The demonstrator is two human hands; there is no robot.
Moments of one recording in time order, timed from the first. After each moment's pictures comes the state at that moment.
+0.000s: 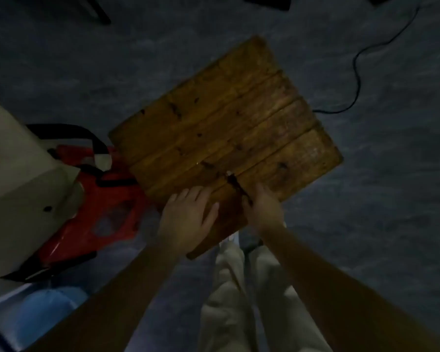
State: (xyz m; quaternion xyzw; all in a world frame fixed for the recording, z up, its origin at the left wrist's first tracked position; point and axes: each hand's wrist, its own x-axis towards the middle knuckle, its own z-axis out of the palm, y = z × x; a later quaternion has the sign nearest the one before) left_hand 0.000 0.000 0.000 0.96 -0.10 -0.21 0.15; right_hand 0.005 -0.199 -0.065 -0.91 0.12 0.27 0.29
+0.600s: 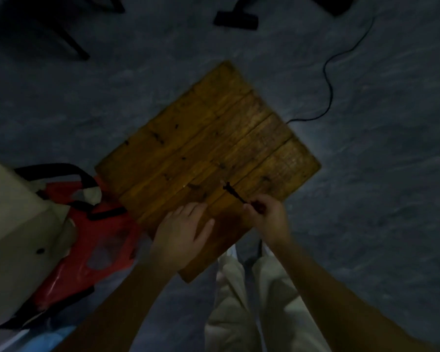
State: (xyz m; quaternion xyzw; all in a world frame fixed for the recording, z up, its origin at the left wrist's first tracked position) left_hand 0.027 -0.013 0.023 0.93 -0.12 -0.28 0.19; right_hand 0.011 -0.238 -0.041 -0.83 0.21 0.18 0.48
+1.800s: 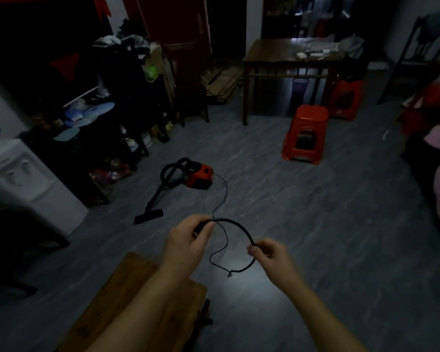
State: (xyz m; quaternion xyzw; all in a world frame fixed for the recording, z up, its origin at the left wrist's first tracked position) left_hand 0.044 -0.397 0.386 0.82 -0.32 -0.01 0.47; right_hand -0.087 -0.586 0.303 -0.76 0.24 -0.11 0.59
